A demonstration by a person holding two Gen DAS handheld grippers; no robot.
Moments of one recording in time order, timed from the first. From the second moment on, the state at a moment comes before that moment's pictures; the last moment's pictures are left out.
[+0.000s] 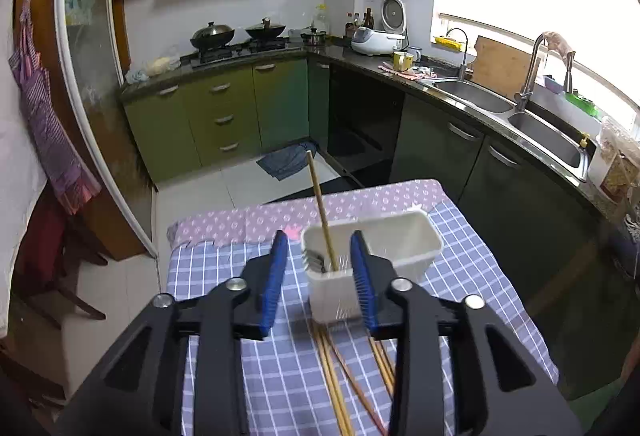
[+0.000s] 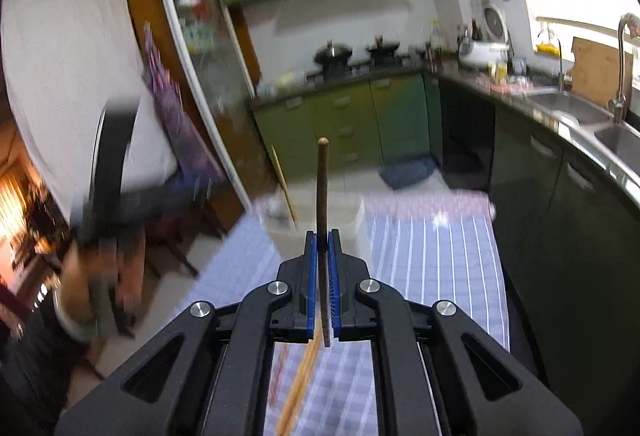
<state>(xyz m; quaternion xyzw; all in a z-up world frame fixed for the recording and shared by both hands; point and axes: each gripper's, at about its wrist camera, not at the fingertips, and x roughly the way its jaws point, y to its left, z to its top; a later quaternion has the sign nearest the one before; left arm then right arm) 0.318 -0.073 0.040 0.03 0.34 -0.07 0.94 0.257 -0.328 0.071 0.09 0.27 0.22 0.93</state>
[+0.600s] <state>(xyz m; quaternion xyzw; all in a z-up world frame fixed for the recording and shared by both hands) 0.273 -0.034 -0.001 0.03 0.41 -0.07 0.91 0.387 -0.261 0.039 0.07 0.30 0.16 0.94</state>
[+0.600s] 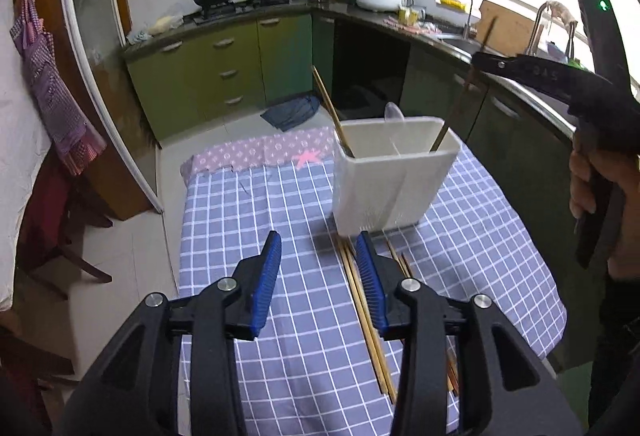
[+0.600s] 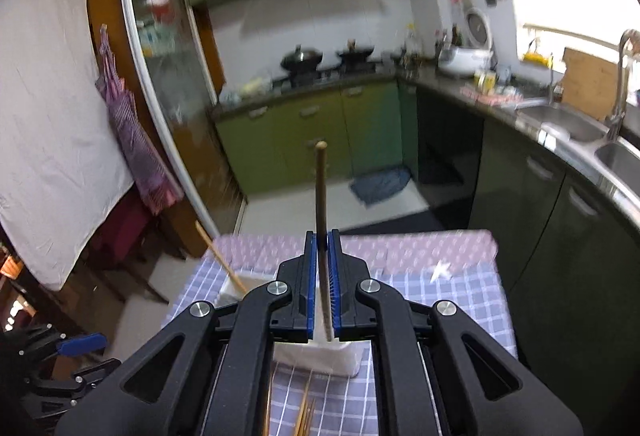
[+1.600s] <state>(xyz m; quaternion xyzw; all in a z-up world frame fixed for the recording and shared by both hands) 0.347 -0.079 -0.163 0.03 0.61 -0.03 0.79 0.240 -0.343 -0.126 0.10 0.43 0.20 0.87</state>
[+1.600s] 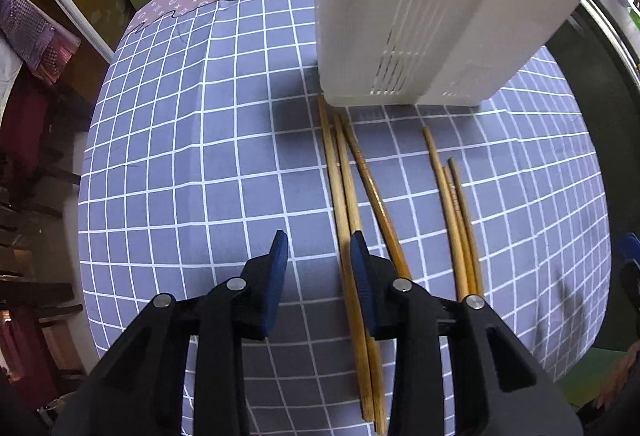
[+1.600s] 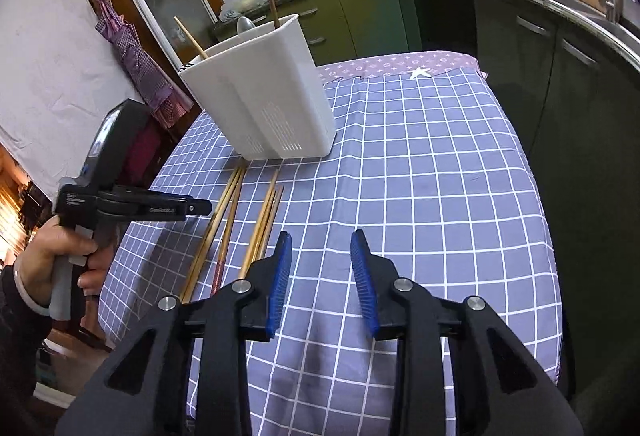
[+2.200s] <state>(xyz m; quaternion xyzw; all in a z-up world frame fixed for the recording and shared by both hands) 0.364 -0.093 -0.178 0.04 0.62 -0.03 0.78 0.239 -0.331 -0.129 0.10 0.45 0.21 0.86</state>
